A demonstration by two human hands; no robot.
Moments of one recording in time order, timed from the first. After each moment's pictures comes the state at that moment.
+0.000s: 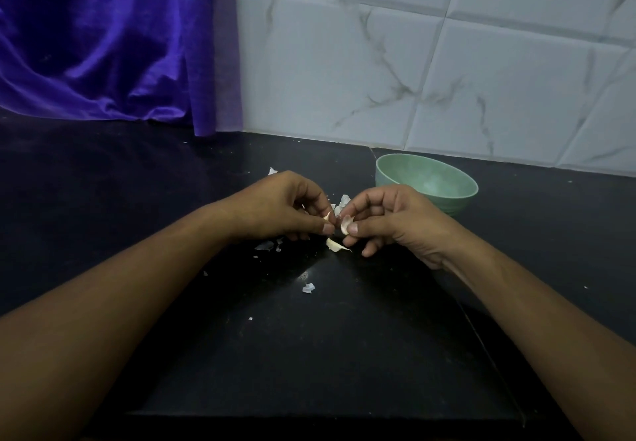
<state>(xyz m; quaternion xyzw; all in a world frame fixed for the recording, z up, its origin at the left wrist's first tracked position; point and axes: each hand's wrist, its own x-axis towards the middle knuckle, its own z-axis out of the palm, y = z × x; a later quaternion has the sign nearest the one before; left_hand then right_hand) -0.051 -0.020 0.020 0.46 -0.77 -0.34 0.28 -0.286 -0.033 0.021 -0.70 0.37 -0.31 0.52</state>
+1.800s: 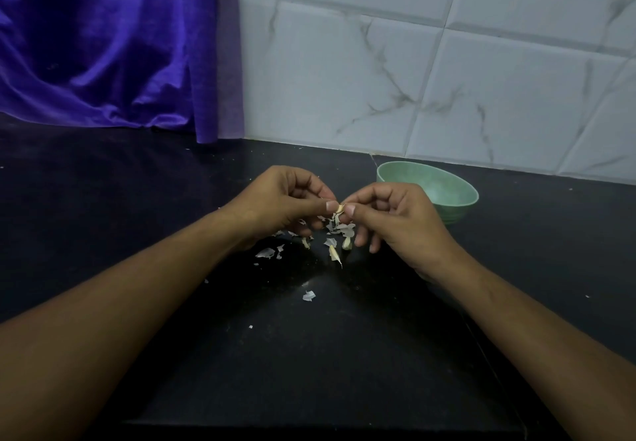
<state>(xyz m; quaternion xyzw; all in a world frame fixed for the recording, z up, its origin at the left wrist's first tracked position) -0.060 -0.017 0.022 0.45 -0.65 -0.43 0.44 -0.277 -0.035 0.011 -0.74 0.34 -0.43 0.39</state>
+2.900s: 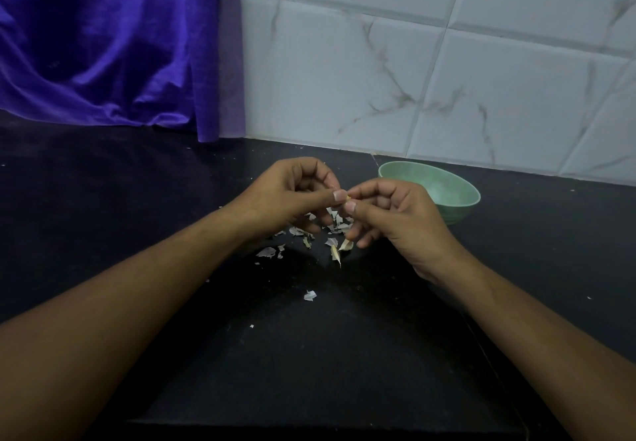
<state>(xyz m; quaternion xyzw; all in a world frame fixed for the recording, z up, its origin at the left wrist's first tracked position) -0.065 -0.010 0.027 0.40 -0.67 -0.42 0.46 -0.274 -0.032 0.014 -0.70 0.31 -0.45 0.46</state>
